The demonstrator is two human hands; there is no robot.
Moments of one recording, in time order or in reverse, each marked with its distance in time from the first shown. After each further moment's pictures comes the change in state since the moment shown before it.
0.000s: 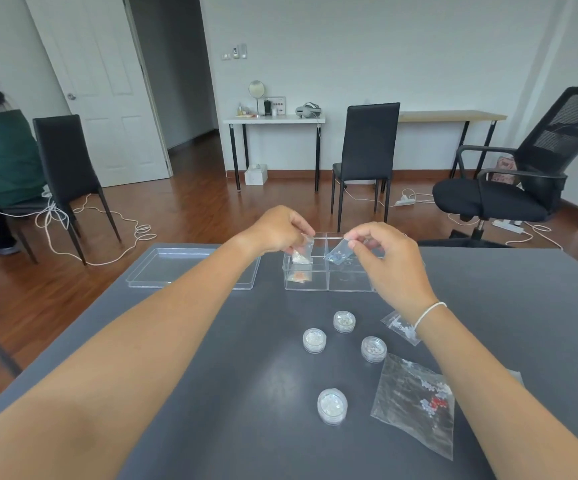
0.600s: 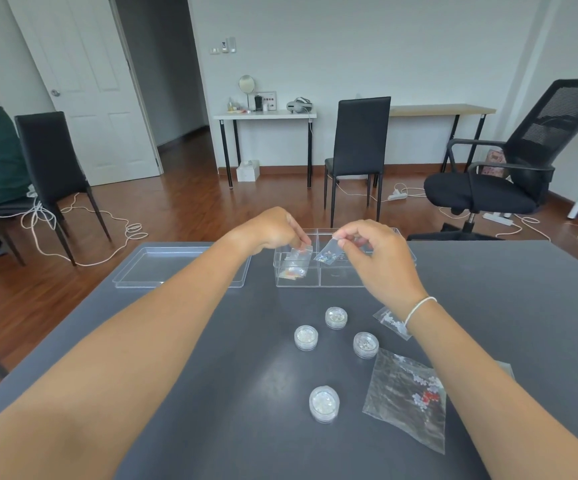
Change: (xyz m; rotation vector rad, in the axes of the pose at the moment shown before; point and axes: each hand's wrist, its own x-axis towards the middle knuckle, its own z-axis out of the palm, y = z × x) left_hand 0.004 0.007 0.006 0.112 -0.078 -0.093; right_hand 0.000 0.004 0.002 -0.044 -0.030 0.015
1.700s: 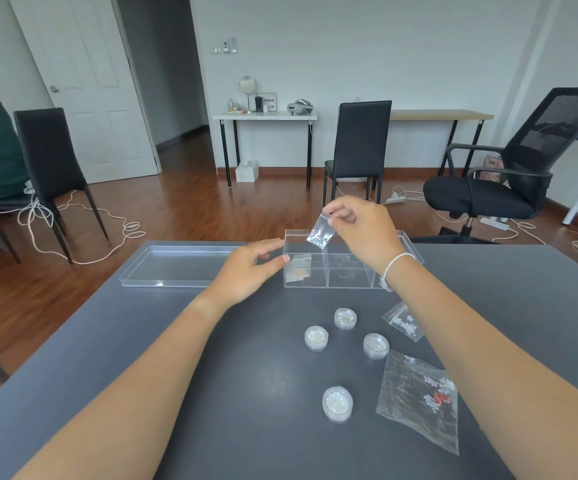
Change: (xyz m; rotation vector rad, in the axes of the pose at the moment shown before) left_hand -0.040 -0.079 0.024 -0.264 0.271 0.217; right_hand 0.049 -0.007 0.021 -0.026 -0.065 0.097
